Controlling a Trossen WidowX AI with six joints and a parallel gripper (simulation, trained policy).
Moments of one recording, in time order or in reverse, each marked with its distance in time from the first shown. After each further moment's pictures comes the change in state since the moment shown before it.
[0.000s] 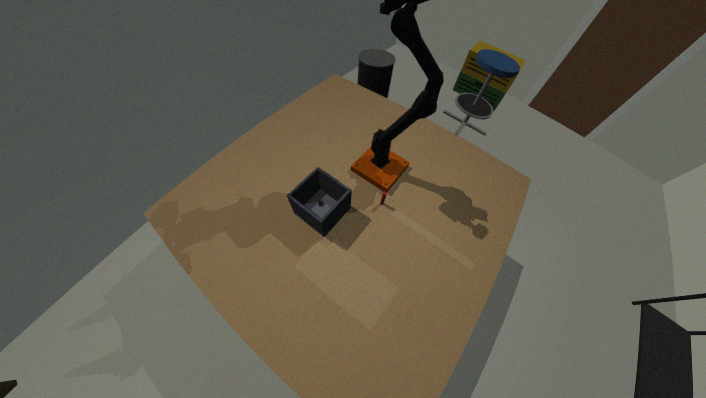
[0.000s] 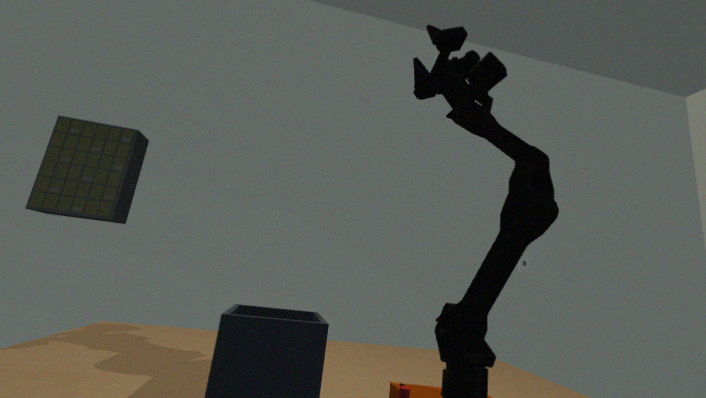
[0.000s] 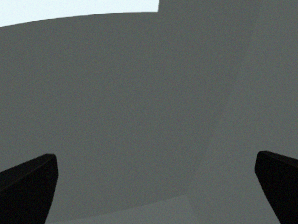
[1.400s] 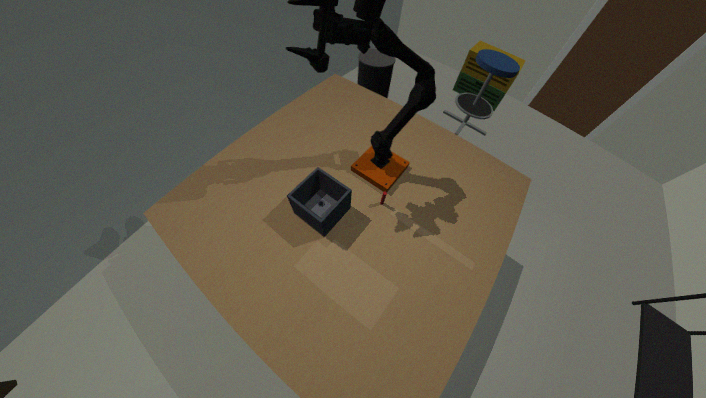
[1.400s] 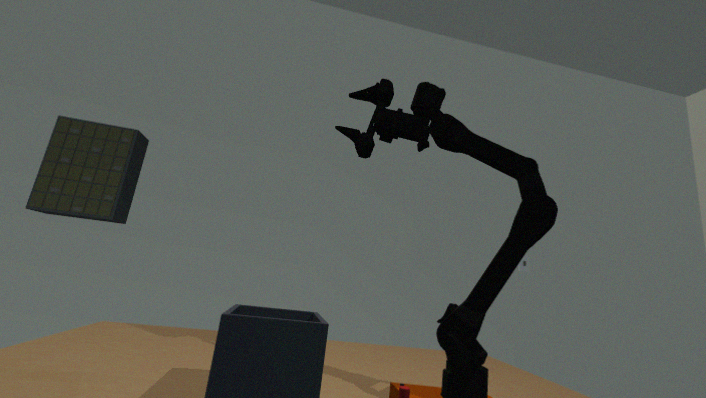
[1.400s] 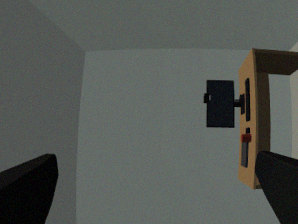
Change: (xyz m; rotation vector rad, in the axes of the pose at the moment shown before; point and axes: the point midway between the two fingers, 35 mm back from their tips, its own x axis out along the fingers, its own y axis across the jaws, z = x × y) arm -0.059 -0.090 -0.203 1.100 0.455 -0.664
